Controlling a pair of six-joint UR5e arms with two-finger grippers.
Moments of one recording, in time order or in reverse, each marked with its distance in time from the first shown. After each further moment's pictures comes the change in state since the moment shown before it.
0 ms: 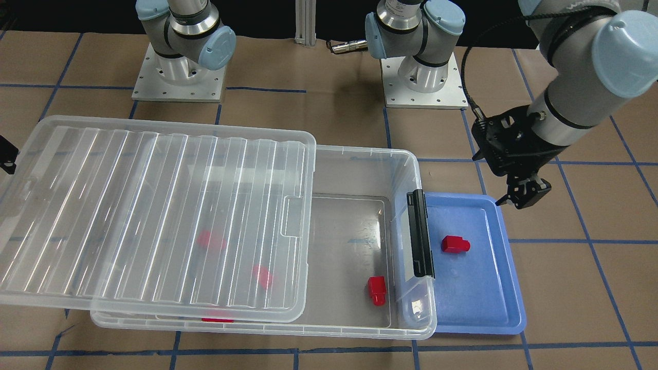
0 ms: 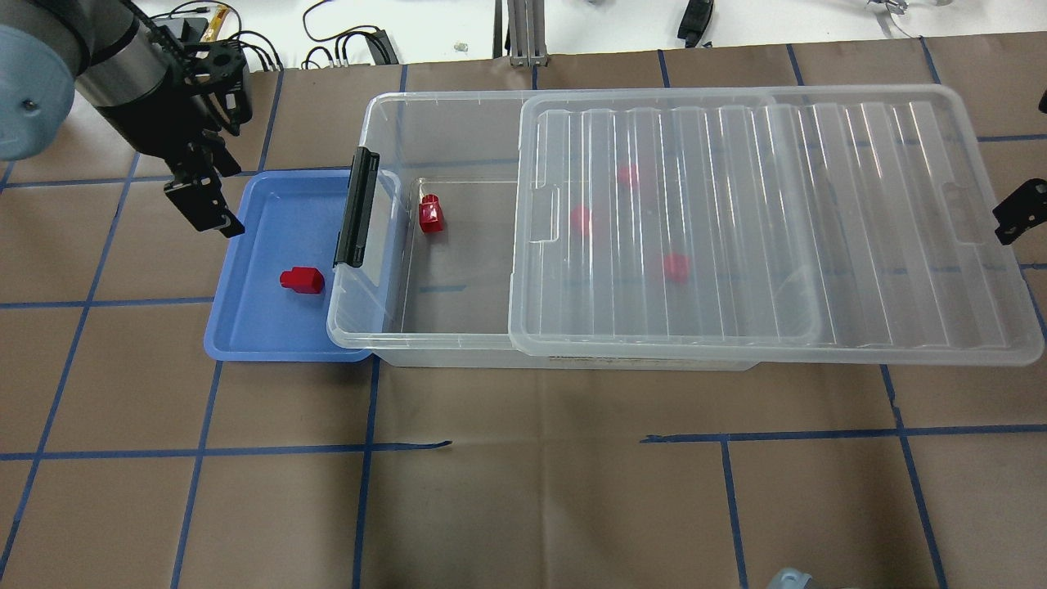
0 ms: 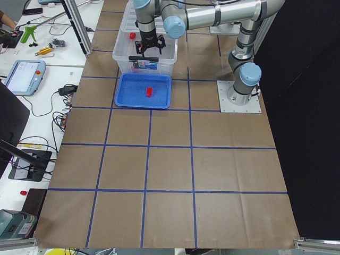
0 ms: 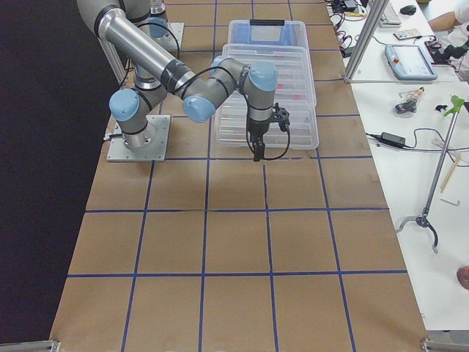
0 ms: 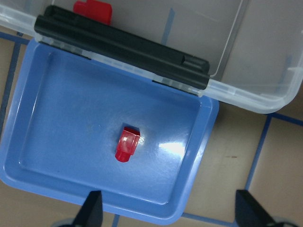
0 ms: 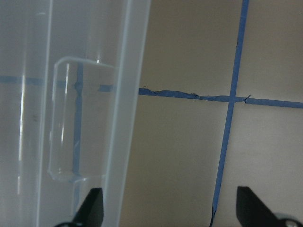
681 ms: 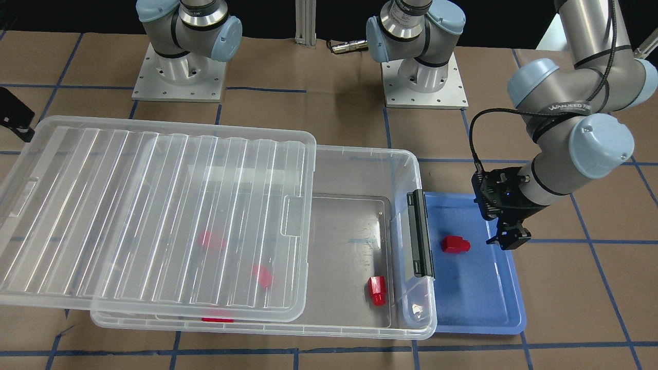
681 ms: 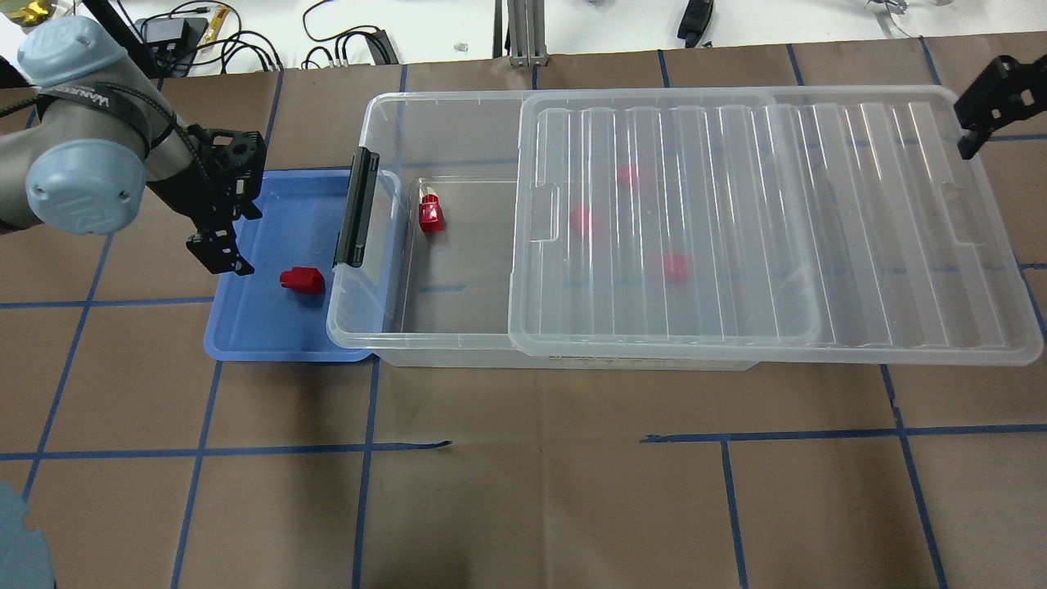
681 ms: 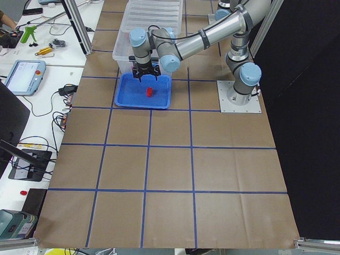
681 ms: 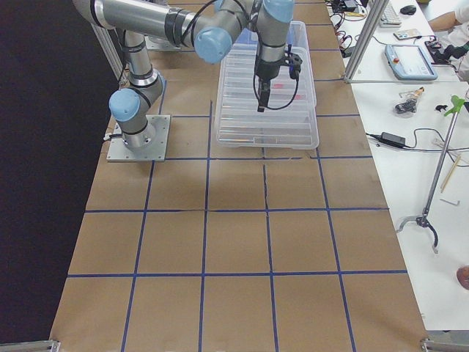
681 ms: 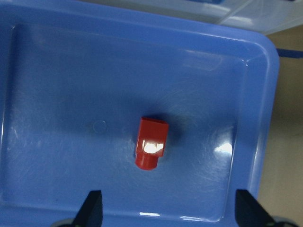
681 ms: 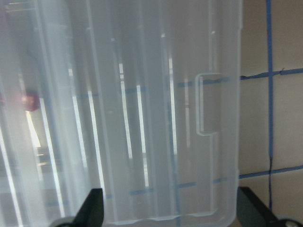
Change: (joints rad) left arm 0.048 -0.130 -0.195 0.335 -0.010 0.183; right arm 0.281 -0.035 -0.318 0.457 0.023 0.496
